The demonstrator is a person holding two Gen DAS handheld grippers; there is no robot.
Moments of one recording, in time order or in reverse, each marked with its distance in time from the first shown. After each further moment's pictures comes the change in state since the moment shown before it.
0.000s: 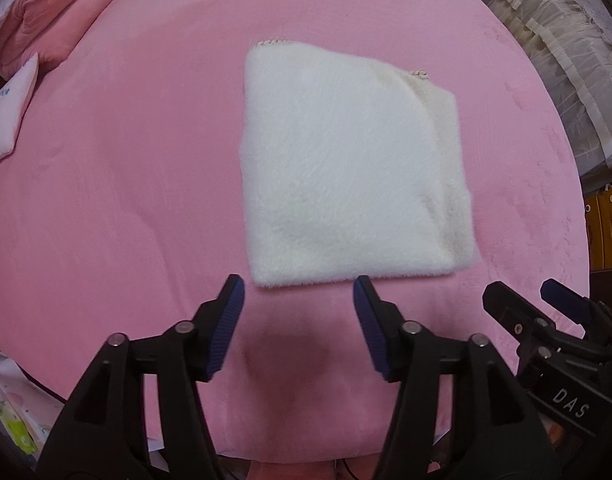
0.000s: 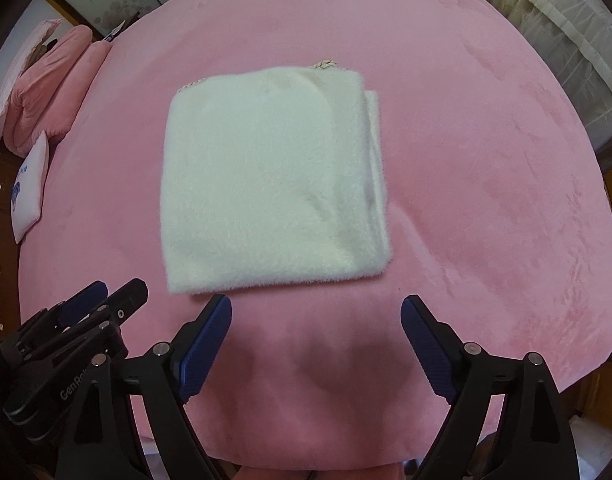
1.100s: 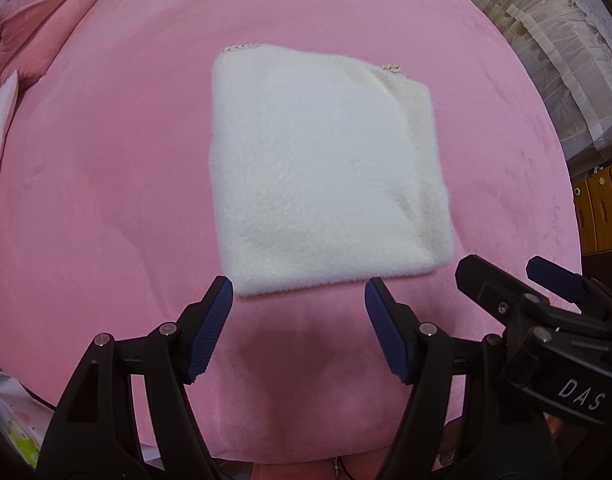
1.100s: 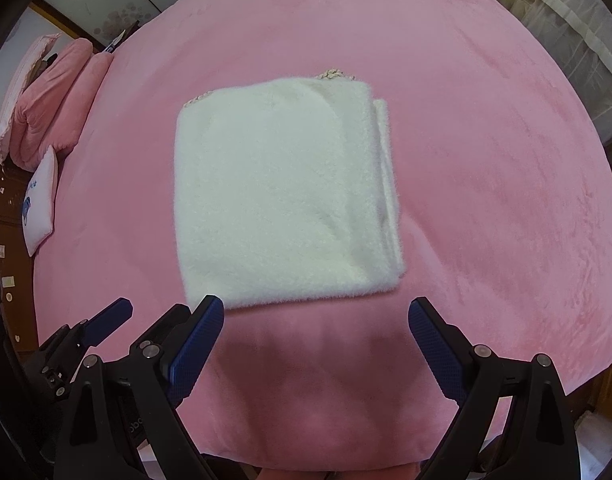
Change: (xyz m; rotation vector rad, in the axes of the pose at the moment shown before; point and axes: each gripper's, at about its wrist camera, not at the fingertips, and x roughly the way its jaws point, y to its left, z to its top) left arm 0.001 -0.016 0.007 0.053 0.015 -0.036; right arm 0.002 0.032 0.043 0.031 0.002 0.056
